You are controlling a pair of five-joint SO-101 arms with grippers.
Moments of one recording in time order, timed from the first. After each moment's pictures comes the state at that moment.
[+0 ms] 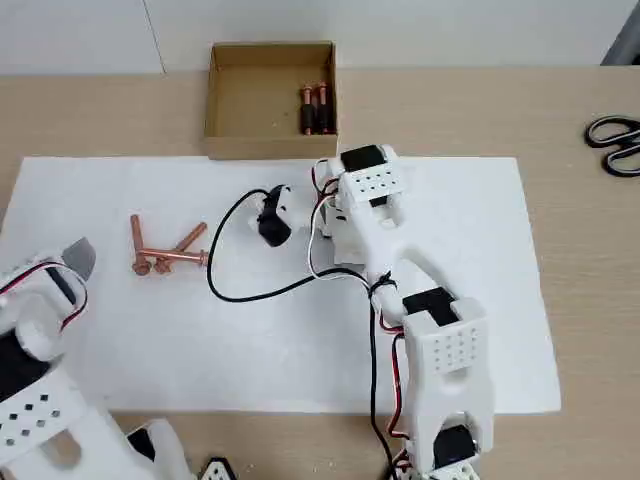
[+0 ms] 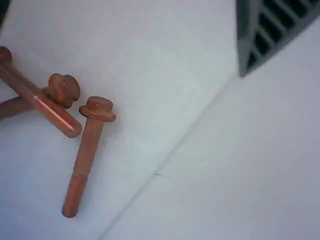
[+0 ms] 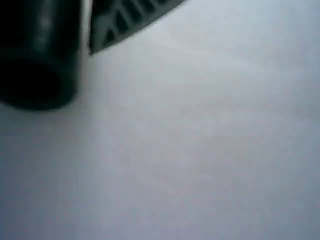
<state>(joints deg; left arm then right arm) -38.0 -49.9 26.0 85.3 8.3 -21.1 35.1 -20.7 89.1 65.4</state>
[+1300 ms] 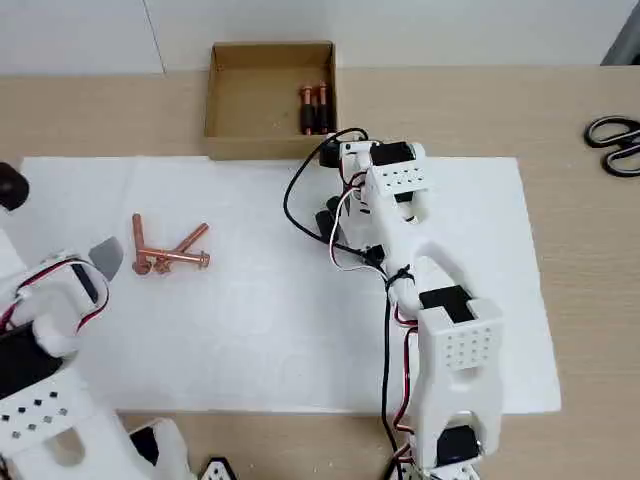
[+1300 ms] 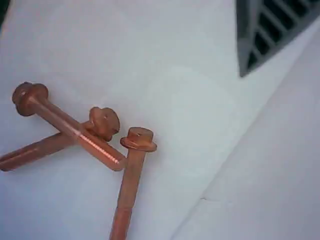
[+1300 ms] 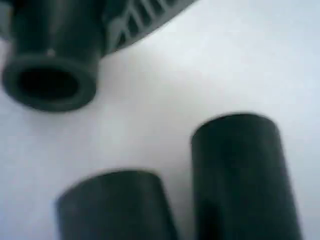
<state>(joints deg) -31.7 -49.9 26.0 87.3 8.3 -15.9 34.5 -19.8 86.1 4.0</state>
